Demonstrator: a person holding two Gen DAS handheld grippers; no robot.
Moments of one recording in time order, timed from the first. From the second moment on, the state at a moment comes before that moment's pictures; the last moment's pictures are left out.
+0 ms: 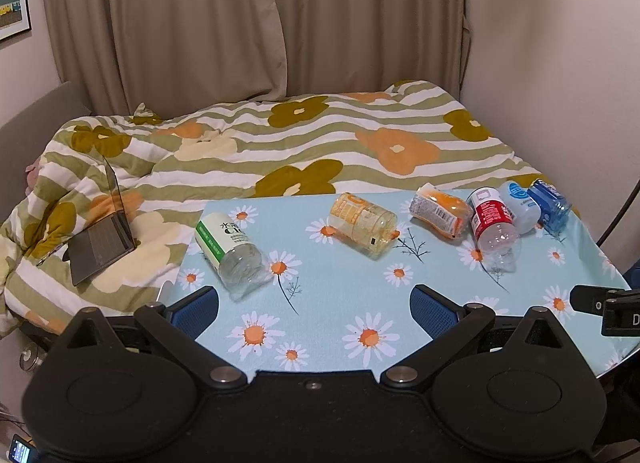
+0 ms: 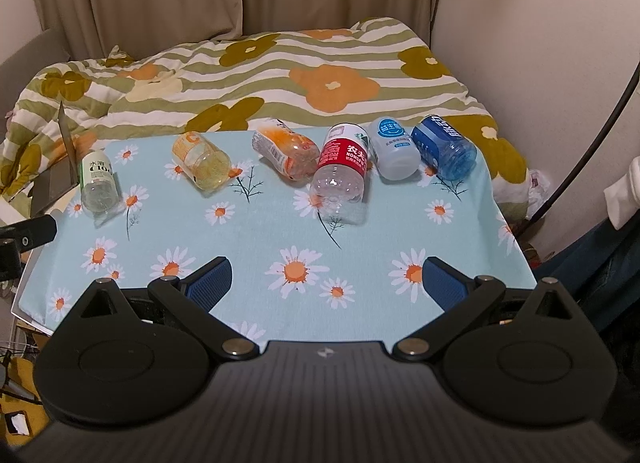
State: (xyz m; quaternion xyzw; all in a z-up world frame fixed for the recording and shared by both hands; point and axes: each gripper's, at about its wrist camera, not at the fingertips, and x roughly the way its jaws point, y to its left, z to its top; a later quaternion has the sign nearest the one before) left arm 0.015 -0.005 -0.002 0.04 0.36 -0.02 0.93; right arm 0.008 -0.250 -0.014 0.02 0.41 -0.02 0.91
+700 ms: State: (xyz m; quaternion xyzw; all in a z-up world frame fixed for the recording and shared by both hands) left arm 0.061 -0.060 -0.038 0.02 0.43 0.02 0.90; right arm 0.118 -0.372 -0.048 -0.08 0.42 -0.01 0.90
